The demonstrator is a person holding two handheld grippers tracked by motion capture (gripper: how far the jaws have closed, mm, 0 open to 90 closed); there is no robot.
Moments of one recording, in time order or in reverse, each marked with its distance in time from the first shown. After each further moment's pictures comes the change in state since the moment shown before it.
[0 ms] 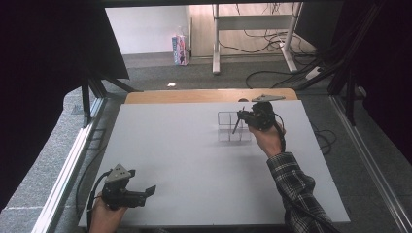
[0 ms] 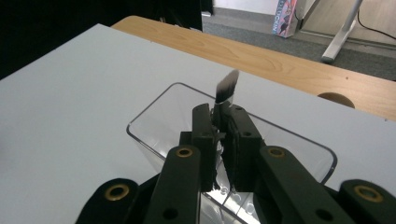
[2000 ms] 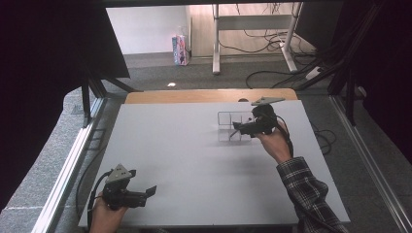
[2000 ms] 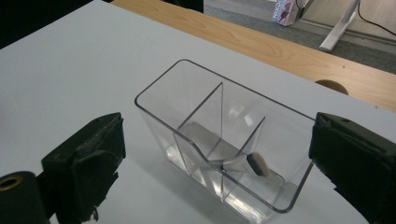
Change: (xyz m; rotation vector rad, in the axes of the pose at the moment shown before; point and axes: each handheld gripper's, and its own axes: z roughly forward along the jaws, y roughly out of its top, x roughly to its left) left arm -0.001 0.000 0.001 0.001 -0.007 0.007; right arm 0.008 -0.002 -0.013 0.069 -0.016 -0.049
